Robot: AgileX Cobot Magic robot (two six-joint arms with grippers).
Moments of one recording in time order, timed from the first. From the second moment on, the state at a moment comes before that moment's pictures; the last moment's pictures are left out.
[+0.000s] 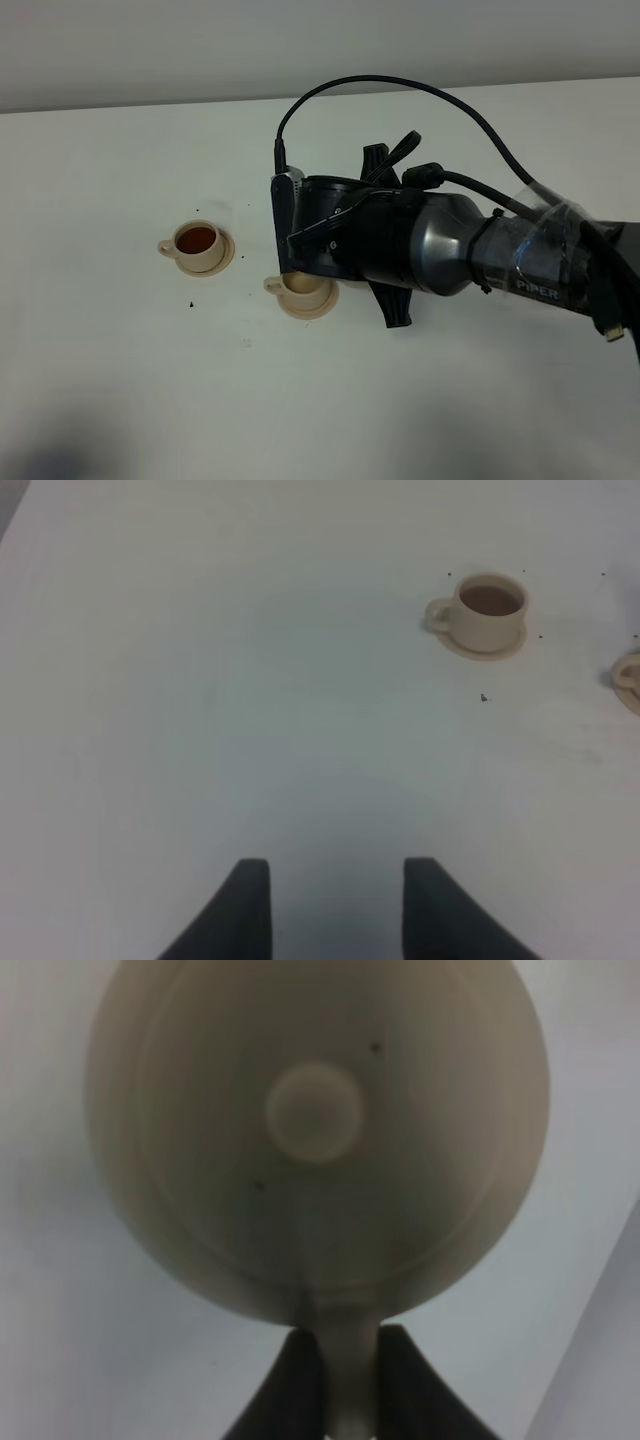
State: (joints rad) left arm -0.05 0.01 -0.50 0.07 1.04 -0.06; right arm 1.02 2.05 -1.48 -0.76 1.05 -0.27
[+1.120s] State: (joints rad) left arm -0.05 0.01 -0.50 0.07 1.04 -0.06; right arm 1.08 2.09 -1.48 -0.90 1.10 -0.29
